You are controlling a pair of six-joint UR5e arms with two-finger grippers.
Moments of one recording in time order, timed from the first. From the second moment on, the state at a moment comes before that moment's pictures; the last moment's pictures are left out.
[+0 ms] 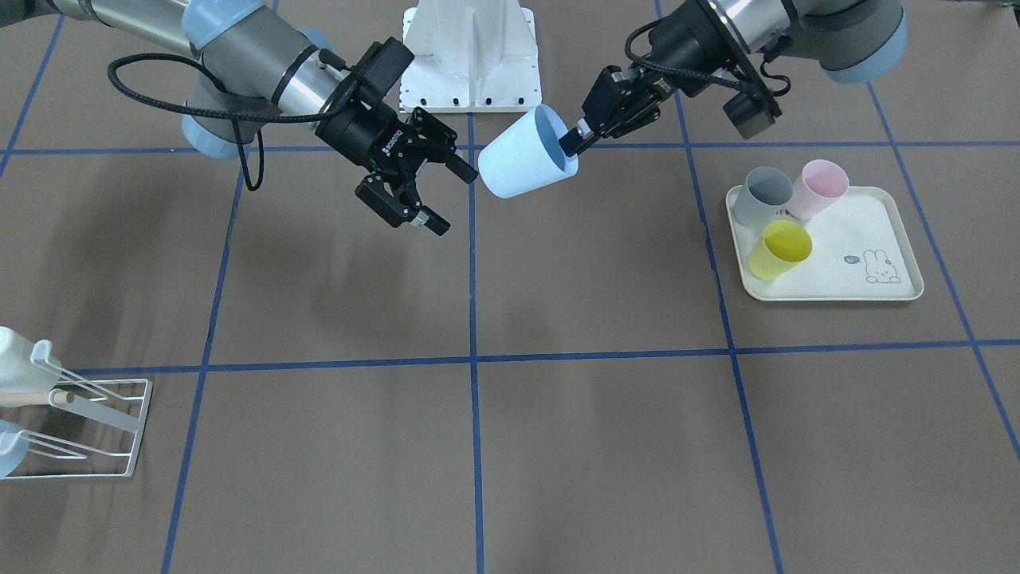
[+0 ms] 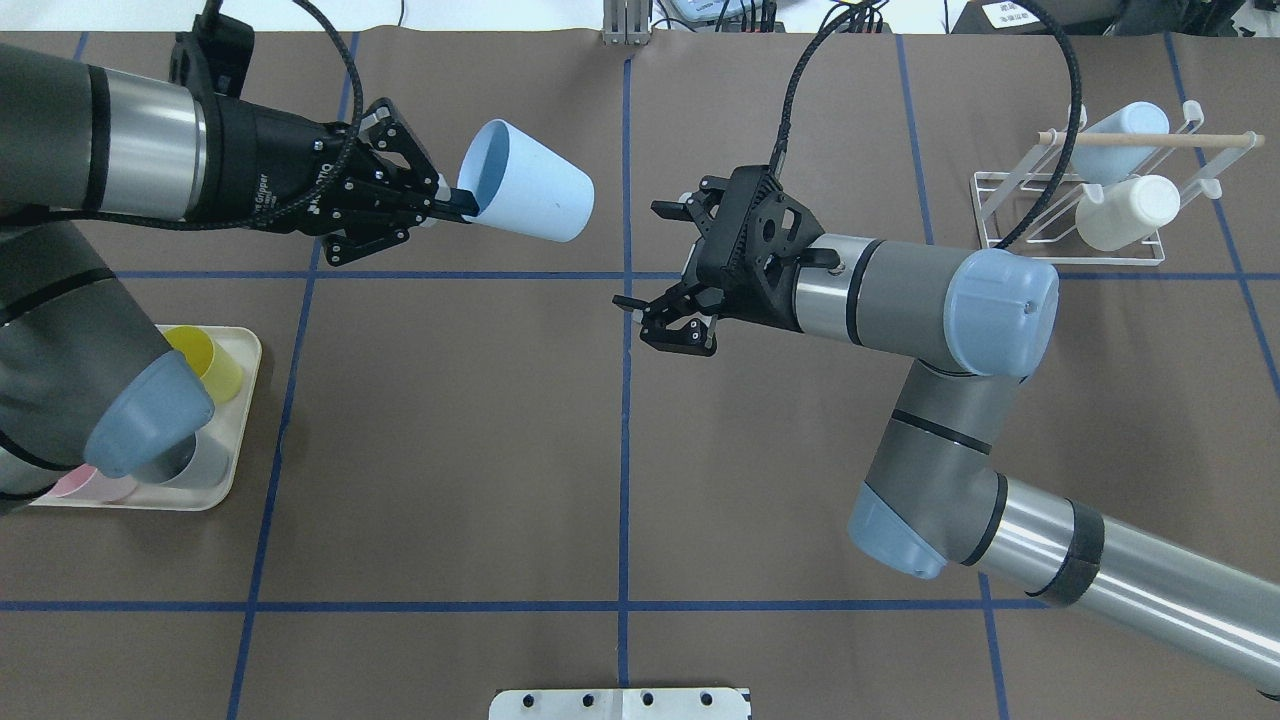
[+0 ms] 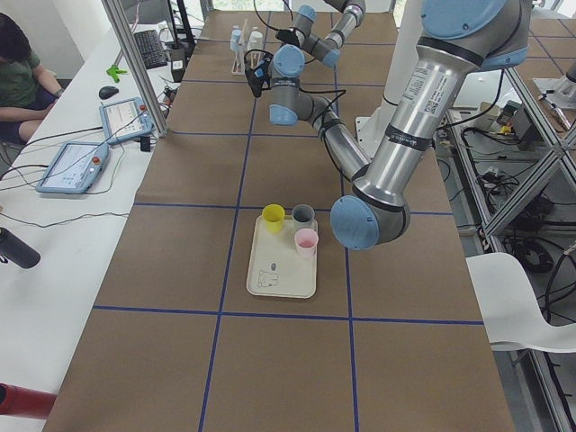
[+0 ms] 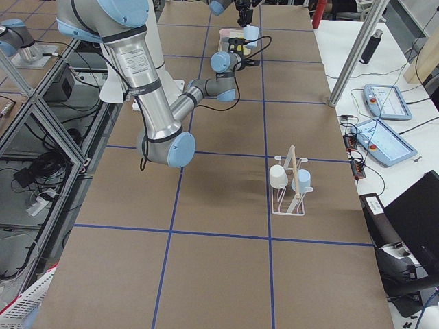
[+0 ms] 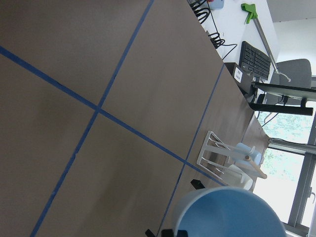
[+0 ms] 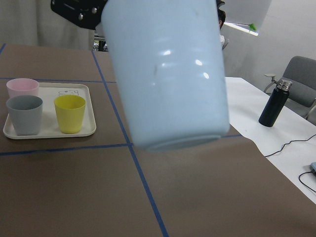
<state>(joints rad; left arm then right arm) -0.81 -2.02 -1.92 -2.41 -2.12 -2.01 0.56 -1.07 1.69 -0.44 1.68 0.13</state>
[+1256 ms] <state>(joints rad) -0.74 -2.03 -1.91 -2.41 -2.06 -2.00 0.55 -1.04 1.70 -0.40 1.67 0.07</state>
